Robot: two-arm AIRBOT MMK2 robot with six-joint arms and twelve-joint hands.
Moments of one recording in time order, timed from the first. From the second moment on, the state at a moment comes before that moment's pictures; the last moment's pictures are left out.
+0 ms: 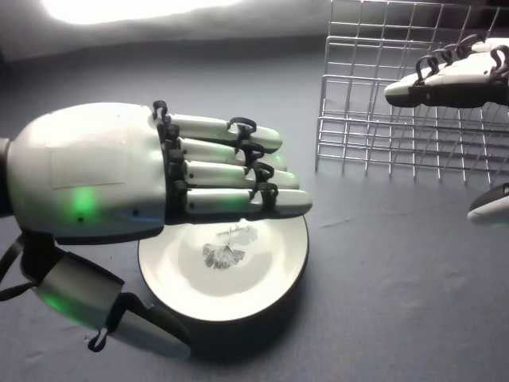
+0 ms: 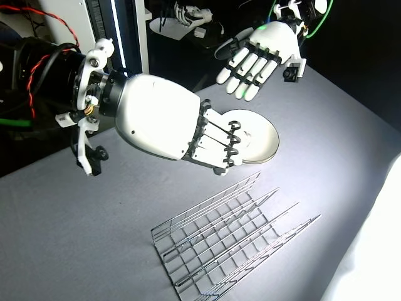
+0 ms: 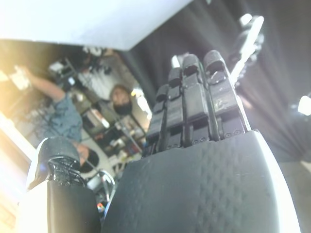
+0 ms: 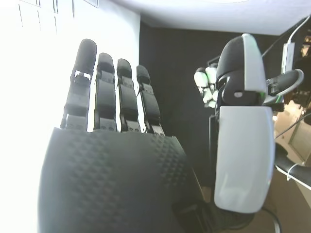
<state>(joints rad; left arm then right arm) 0.49 -0.79 1.04 1.09 -0.98 0.24 -0.40 -0.62 0.81 -0.55 0.34 -0.23</state>
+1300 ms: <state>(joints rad) 0.38 -0.89 1.28 1.59 -1.14 -0.03 -0.43 -0.64 0.80 -0.55 0.34 -0.22</state>
